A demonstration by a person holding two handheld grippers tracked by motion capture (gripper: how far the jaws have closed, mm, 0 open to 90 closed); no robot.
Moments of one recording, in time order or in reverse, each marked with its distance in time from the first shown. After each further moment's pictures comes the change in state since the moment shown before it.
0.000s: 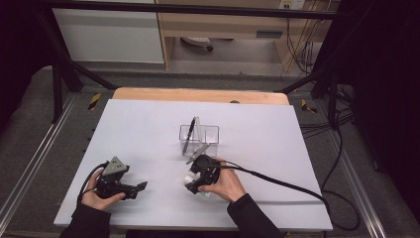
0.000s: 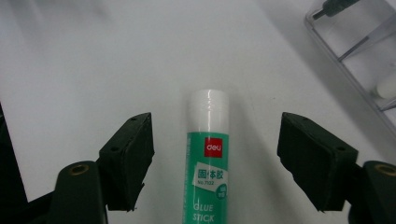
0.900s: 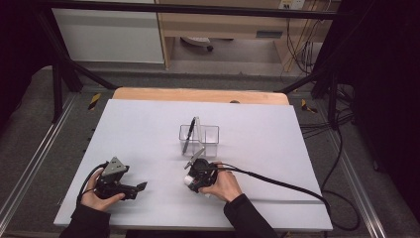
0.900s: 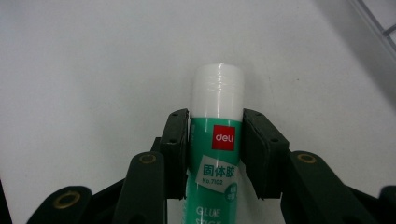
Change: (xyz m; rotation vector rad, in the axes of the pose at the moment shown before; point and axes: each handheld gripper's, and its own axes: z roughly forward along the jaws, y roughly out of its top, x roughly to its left) left arm 0.000 -0.001 -0.001 -0.001 0.000 0.004; right arm -0.001 -0.005 0.019 0.080 0.027 -0.037
